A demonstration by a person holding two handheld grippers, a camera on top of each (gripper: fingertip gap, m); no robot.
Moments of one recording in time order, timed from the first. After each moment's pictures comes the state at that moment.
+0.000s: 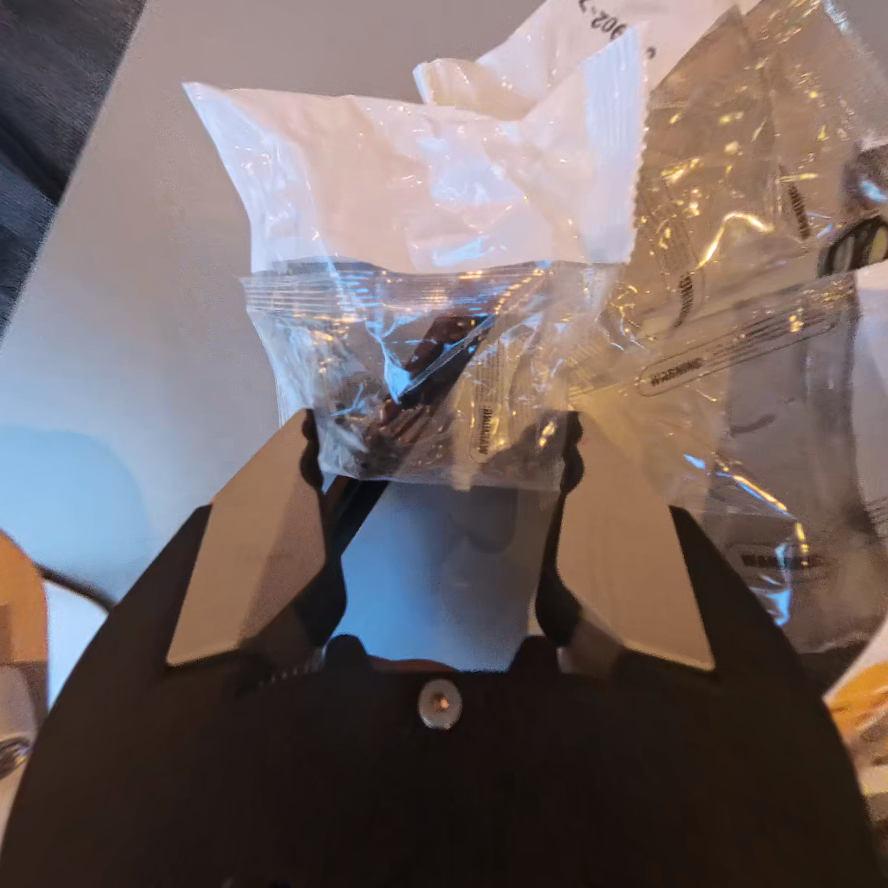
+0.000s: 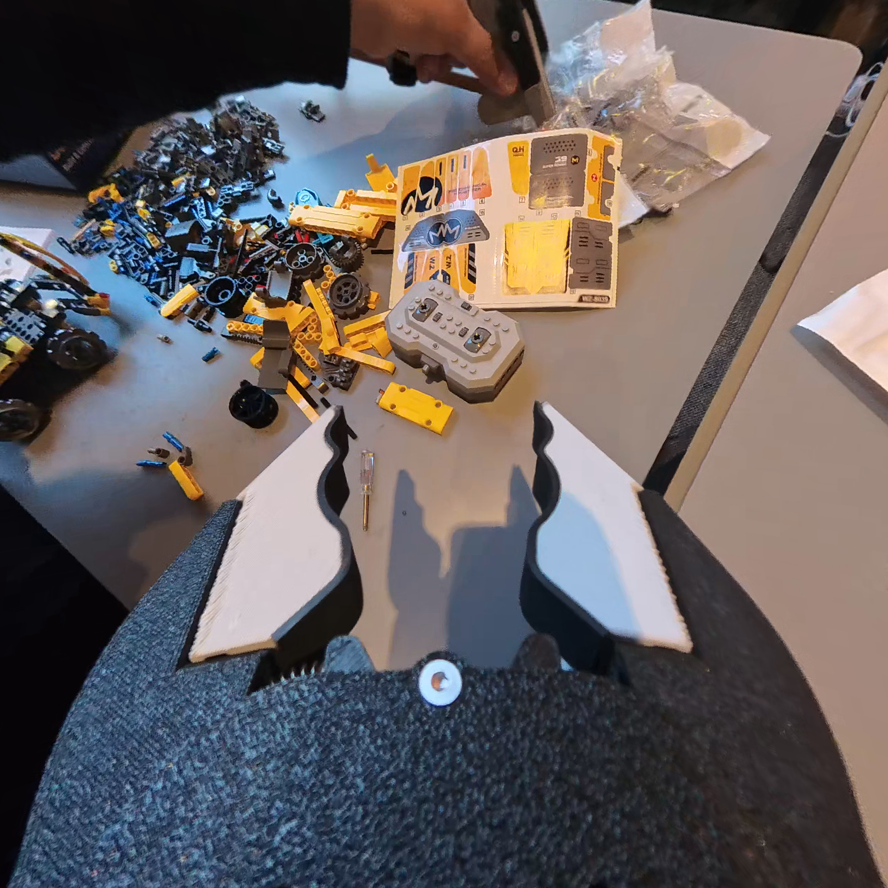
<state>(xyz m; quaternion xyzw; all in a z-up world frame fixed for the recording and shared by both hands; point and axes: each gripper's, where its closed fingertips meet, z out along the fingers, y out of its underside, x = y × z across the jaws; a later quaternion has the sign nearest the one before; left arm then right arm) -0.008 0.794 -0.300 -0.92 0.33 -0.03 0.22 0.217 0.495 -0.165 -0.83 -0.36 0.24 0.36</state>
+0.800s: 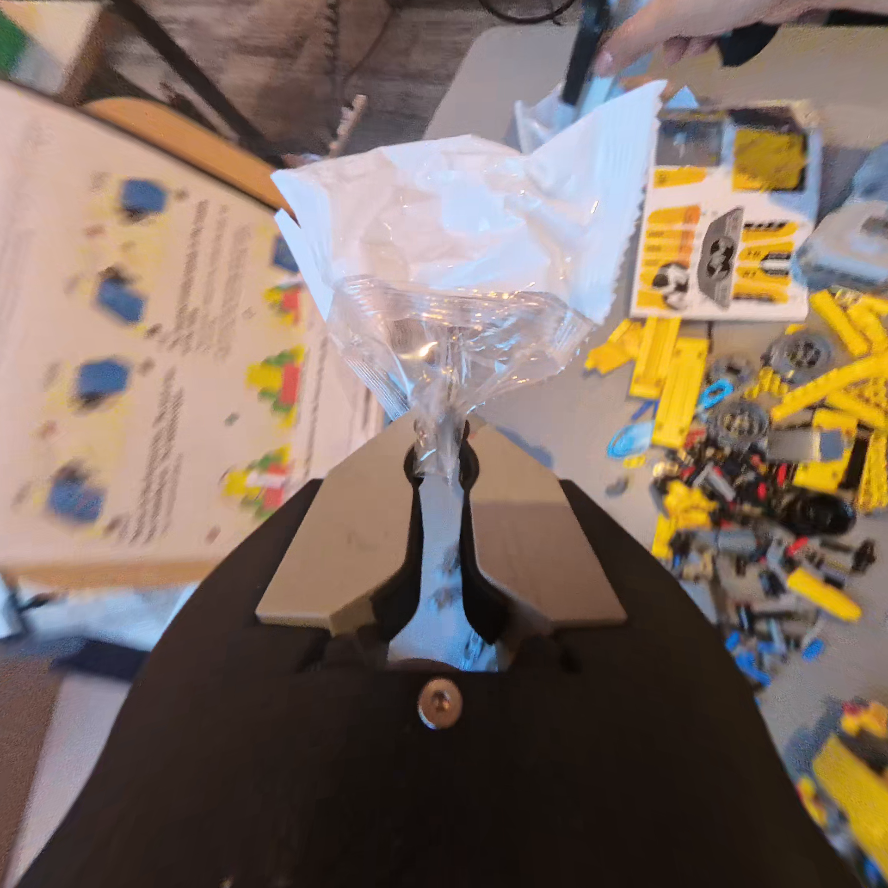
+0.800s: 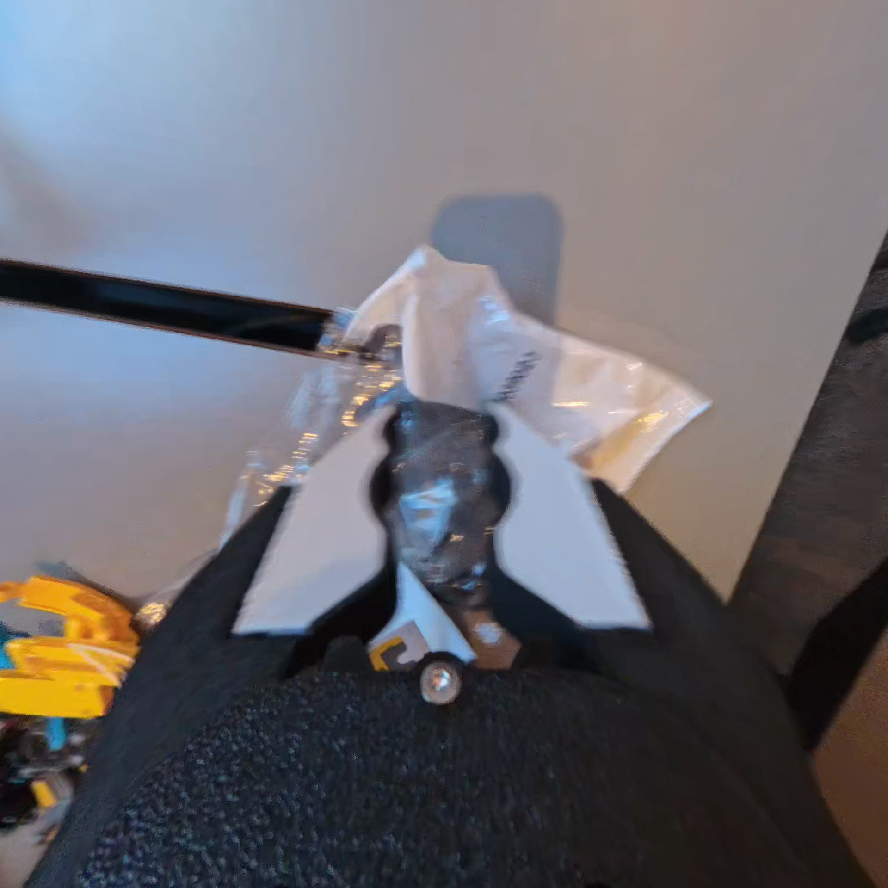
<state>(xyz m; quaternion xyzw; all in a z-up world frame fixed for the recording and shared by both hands) -0.171 0.595 -0.074 -0.83 0.38 0.05 0.40 0.080 0.815 -0.292 -0.96 -0.22 0.12 0.15</state>
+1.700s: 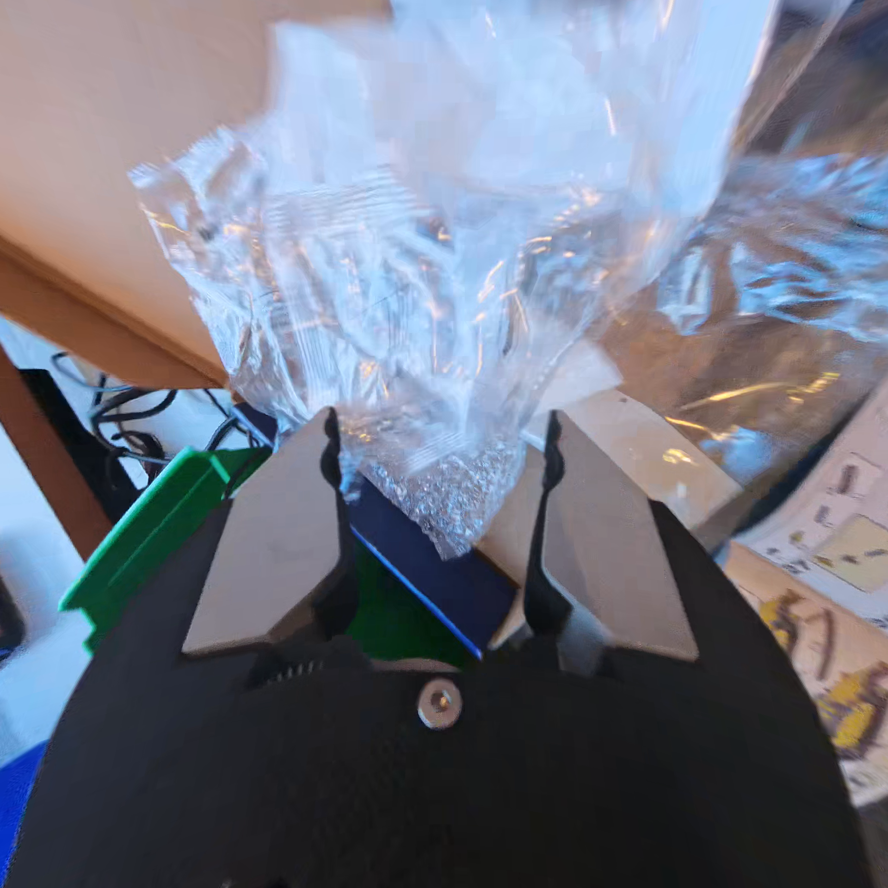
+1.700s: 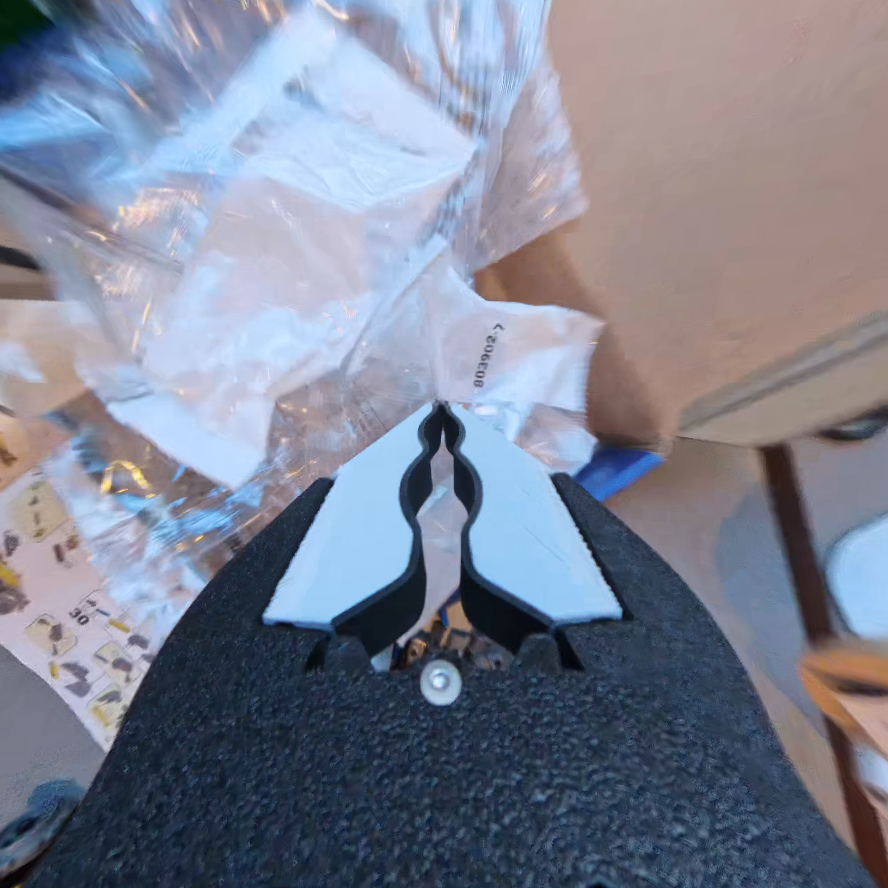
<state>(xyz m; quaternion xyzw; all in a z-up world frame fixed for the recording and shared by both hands) -0.539 0.327 -0.185 -0.95 0.20 0.13 0.22 -0.459 0.444 -0.191 -0.66 -0.70 0.20 0.19</state>
